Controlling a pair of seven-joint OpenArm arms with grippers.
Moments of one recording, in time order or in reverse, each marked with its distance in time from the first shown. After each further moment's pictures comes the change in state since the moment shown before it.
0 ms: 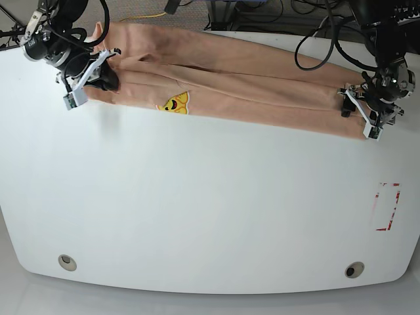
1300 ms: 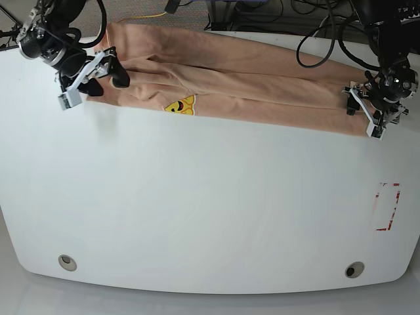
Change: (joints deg) left arm 0.4 -0.9 0.0 0.8 0.9 -0.2 1.0; right arm 1.7 -1.7 1.1 0.0 5.9 0.0 -4.3
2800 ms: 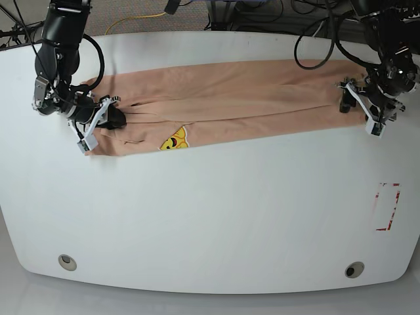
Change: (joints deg) left arm 2.6 2.6 -3.8 9.9 -12.0 -2.6 9.6; right arm 19.9 13.9 -22.6 -38.7 -20.3 1.8 23.9
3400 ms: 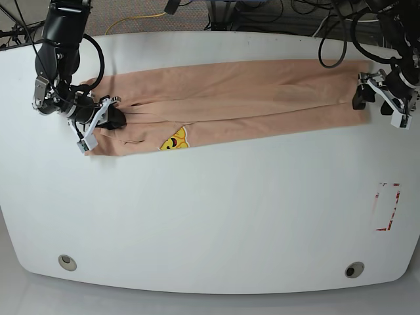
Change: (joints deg) left arm 2.1 -2.1 -10.2 -1.3 -17.5 -1.8 7.4; right arm -0.1 -0.2 0.1 0.0 0.2 -0.3 0.1
